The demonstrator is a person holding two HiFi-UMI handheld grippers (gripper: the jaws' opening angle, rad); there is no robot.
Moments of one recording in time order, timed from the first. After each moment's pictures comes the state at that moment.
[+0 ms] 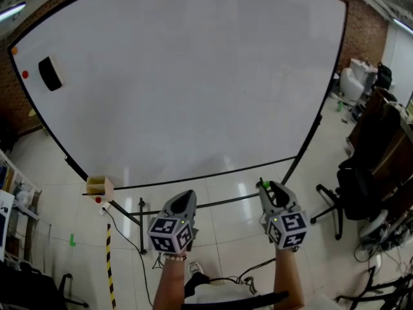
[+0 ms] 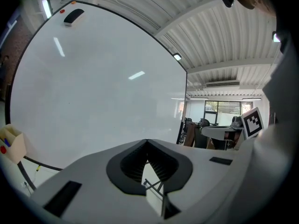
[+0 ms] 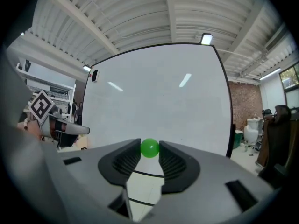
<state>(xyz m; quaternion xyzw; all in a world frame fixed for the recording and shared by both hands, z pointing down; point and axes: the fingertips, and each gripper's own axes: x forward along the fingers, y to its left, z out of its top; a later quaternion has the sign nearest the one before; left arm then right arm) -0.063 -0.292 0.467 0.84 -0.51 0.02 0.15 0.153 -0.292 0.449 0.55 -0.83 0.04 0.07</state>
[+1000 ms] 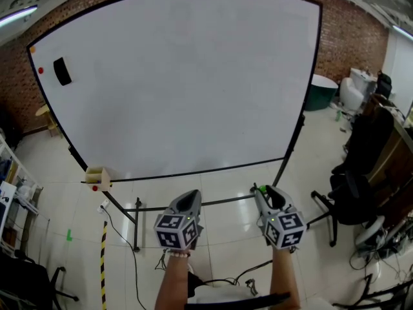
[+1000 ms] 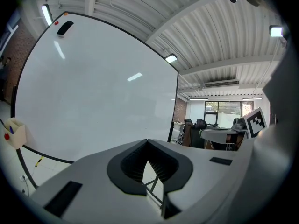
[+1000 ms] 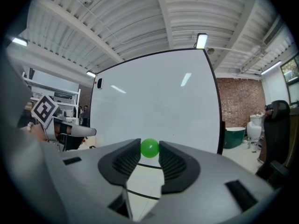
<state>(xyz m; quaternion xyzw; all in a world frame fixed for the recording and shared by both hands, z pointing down) 0.030 -0.221 0.459 0.84 -0.52 0.01 0.15 0.227 -0.217 0.448 0.53 -0.84 0.05 0.06</state>
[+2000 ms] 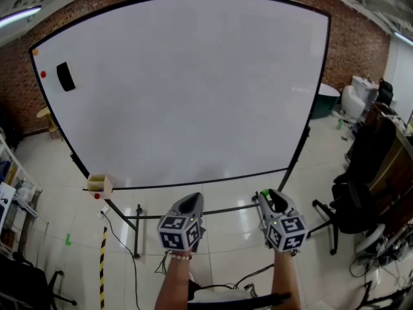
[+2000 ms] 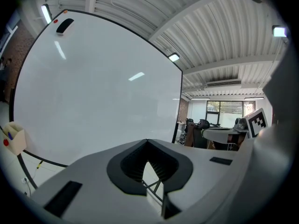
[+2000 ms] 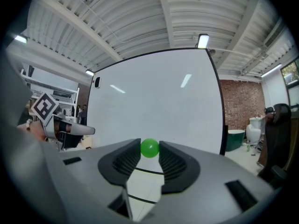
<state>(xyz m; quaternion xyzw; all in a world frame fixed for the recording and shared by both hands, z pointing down) 0.008 -0.256 0.449 0.84 -0.53 0.02 0.15 0.212 -0.252 0.438 0.54 -0.84 0.04 0.06</state>
